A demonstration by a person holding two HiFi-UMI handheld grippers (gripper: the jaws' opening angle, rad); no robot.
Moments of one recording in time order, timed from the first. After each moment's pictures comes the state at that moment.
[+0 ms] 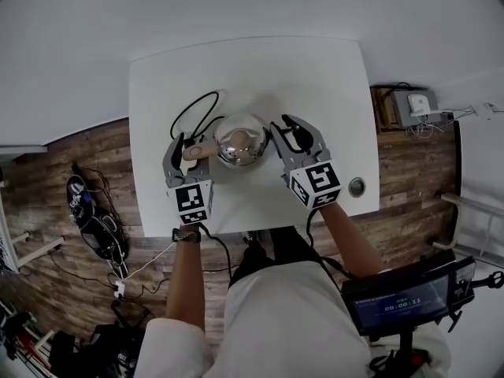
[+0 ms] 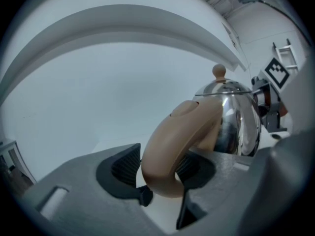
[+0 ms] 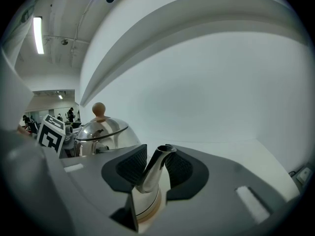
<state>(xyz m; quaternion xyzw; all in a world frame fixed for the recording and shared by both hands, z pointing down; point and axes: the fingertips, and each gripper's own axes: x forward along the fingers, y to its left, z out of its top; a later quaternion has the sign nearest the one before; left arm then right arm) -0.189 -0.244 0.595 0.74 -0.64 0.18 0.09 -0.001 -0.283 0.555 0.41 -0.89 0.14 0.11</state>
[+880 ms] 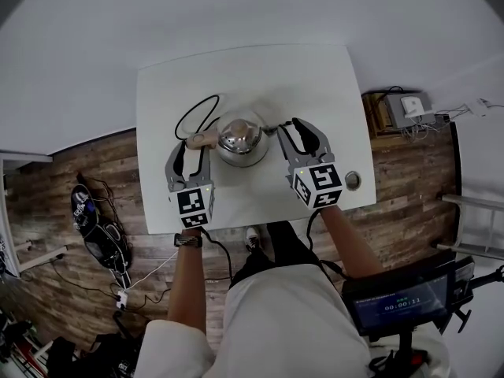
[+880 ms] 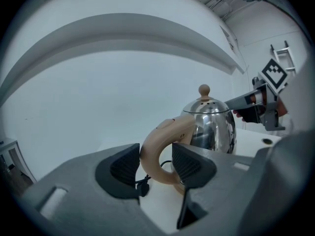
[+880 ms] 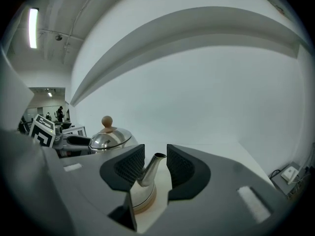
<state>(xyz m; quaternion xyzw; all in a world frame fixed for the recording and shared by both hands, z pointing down) -0.181 -0.203 0.564 0.75 -0.64 0.18 0.09 0.034 -0.251 0.519 0.47 -0.87 0.13 0.11</state>
